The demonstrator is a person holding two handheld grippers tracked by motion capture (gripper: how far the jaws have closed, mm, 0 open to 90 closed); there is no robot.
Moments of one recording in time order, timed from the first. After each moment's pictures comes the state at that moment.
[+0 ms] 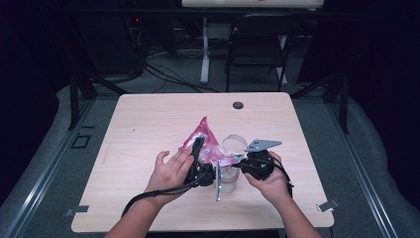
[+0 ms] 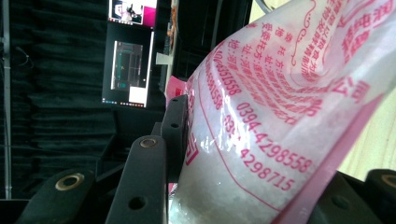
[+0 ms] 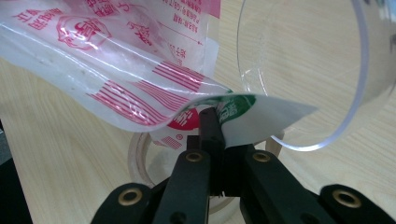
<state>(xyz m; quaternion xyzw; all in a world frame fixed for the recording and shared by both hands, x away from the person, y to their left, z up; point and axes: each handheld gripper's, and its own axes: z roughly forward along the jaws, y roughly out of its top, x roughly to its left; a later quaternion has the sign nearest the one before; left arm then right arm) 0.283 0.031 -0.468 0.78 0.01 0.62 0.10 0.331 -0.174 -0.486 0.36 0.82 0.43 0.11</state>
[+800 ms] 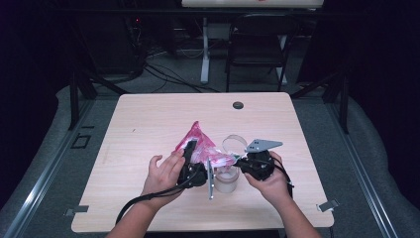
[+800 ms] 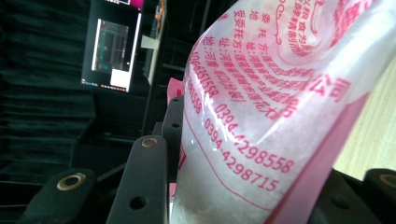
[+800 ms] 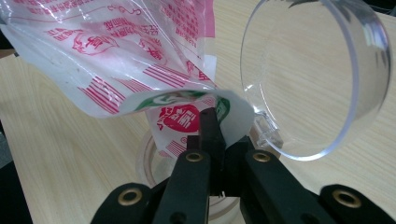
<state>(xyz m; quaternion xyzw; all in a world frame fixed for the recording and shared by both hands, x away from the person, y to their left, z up) 0.287 0.048 -0.478 0.80 0.06 0.59 0.11 0.326 -0.172 -0.478 0.35 0.82 0.44 0.13</state>
